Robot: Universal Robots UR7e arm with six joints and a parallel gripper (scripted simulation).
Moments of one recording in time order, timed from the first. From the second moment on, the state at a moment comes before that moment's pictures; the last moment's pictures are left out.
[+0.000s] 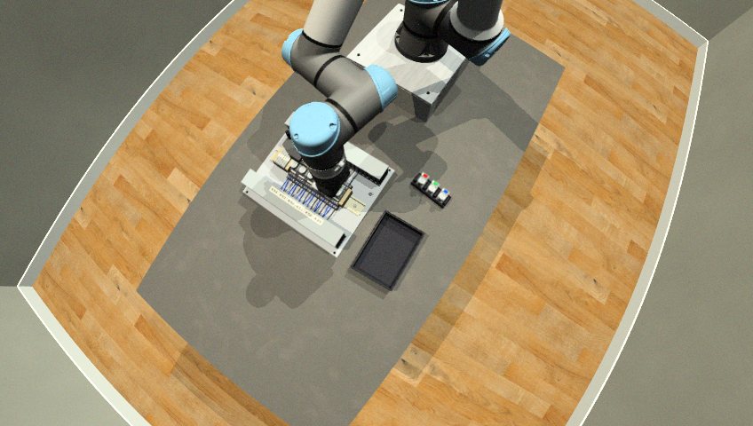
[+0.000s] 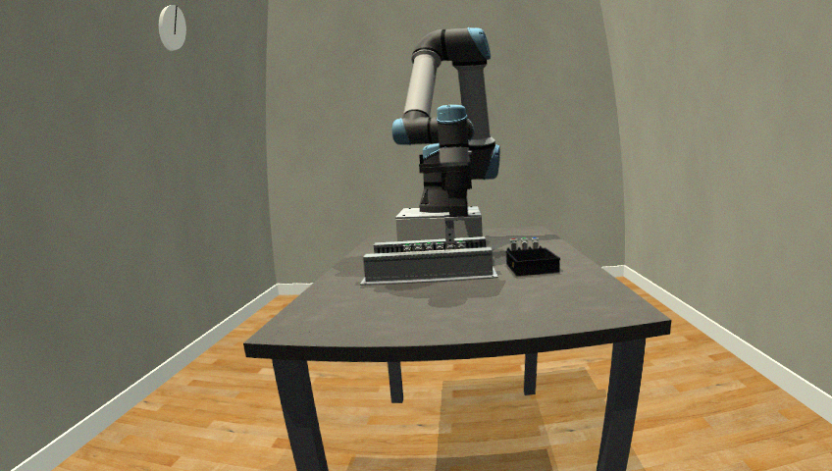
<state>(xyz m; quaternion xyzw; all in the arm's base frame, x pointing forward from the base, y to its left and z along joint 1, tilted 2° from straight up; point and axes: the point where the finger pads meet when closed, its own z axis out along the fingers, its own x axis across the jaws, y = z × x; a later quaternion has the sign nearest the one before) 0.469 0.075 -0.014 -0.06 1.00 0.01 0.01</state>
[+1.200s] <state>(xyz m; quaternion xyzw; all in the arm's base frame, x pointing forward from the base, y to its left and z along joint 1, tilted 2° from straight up) 0.469 0.075 -0.011 -0.06 1.00 0.01 0.01</state>
